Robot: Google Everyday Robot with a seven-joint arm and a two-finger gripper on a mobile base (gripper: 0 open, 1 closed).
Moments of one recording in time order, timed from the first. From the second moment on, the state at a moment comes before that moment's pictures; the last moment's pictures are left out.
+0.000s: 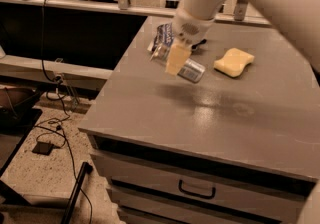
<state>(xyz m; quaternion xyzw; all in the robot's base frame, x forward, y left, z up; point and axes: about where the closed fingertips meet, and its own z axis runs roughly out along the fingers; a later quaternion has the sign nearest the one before) 0.602 -0.049 0.901 -0.61 0.78 0.04 0.14</state>
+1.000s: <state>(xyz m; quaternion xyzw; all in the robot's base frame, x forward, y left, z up) 0.597 -0.040 0.864 -0.64 0.76 -0.03 0.08</state>
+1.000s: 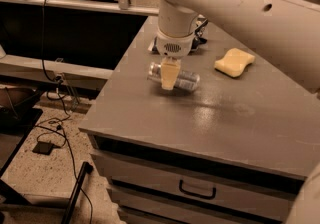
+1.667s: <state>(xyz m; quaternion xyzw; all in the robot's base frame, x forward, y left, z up) 0.597 -0.039 0.863 -0.64 0.76 -0.03 0.08</state>
